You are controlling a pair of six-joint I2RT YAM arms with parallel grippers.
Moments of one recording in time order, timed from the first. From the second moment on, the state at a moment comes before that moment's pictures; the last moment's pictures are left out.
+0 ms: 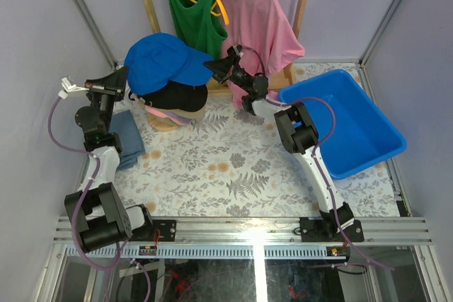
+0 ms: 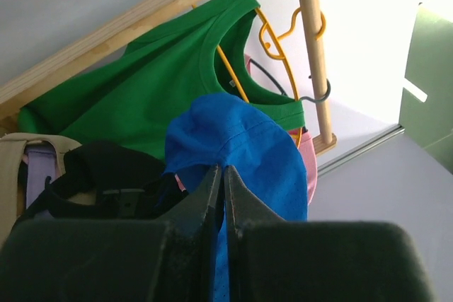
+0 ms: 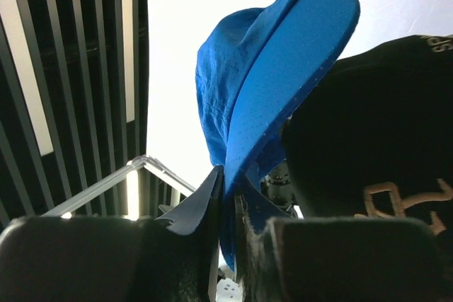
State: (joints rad) left arm 0.36 1.22 0.66 0.97 0.40 -1.38; right arm 0.52 2.65 2.01 1.48 -0.61 2.07
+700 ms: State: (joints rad) left arm 0.25 1.15 0.71 0.73 0.33 -1.10; right arm 0.50 2.71 2.08 1.30 -0.59 2.07
